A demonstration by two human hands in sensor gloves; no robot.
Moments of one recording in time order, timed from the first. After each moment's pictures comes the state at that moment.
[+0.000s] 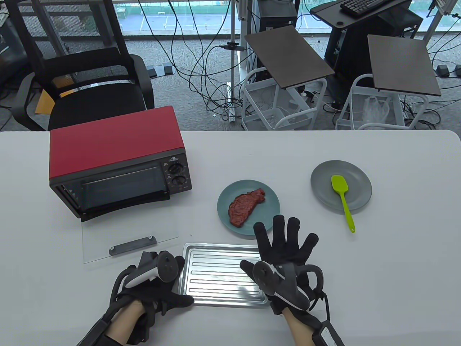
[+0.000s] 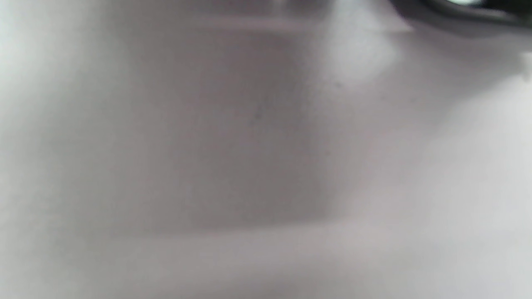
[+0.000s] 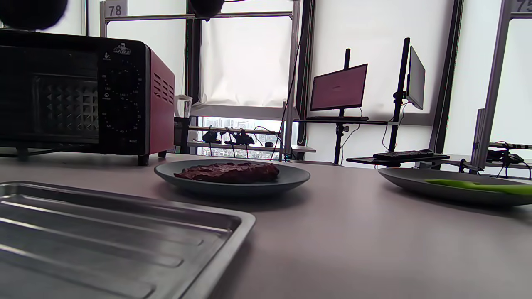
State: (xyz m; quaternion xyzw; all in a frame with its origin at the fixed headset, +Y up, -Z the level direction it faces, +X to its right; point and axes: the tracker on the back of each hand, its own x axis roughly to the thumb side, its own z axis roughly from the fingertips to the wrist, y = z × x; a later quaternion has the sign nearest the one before) left_hand -0.213 -0.793 -0.268 -0.37 -0.07 0.04 0.93; right_hand 0.095 -0.703 -0.251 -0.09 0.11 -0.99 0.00
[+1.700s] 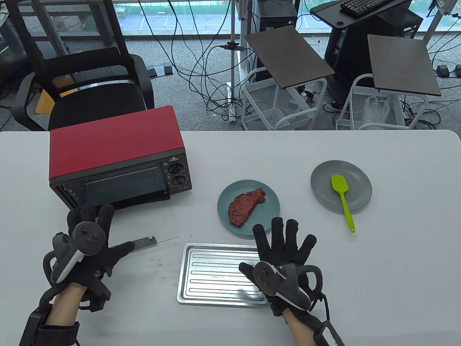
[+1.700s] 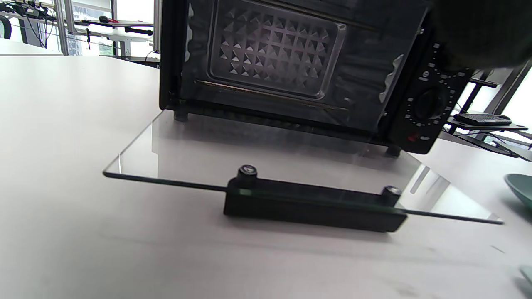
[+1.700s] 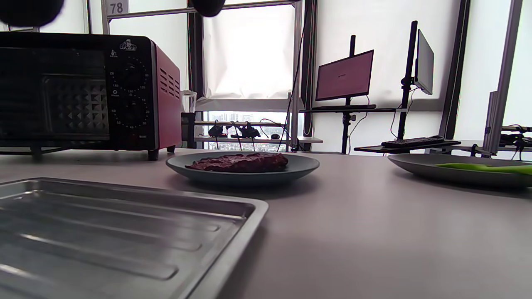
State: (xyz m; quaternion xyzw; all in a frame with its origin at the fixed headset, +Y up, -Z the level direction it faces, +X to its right) left_hand -0.354 -0.690 -0.290 -0.04 0.12 0.10 0.99; right_hand 0.094 -0.709 -0.252 -0.10 0.09 -0.99 -0.02
